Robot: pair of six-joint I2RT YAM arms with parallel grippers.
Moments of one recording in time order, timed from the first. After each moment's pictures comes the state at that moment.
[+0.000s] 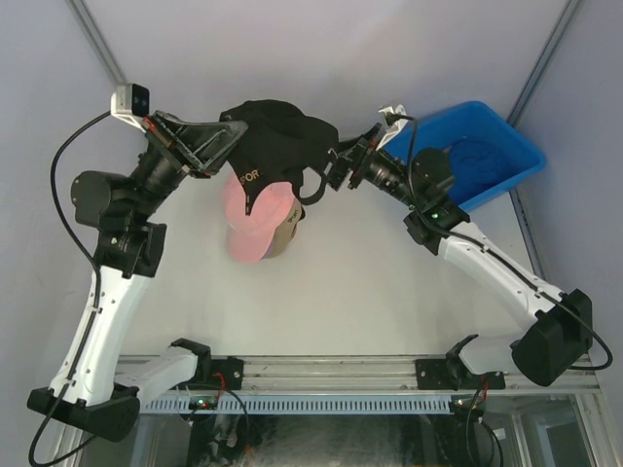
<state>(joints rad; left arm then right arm) -0.28 1.01 1.36 0.30 0.59 -1.51 0.60 1.34 1.20 0.39 -0.42 0.54</state>
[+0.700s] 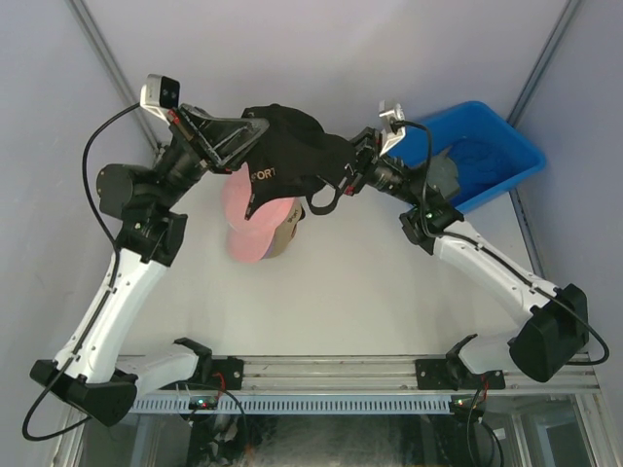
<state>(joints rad) -0.42 1.10 1.36 0.46 0.58 -1.59 0.62 1.35 1.20 0.68 -0.63 0.61</state>
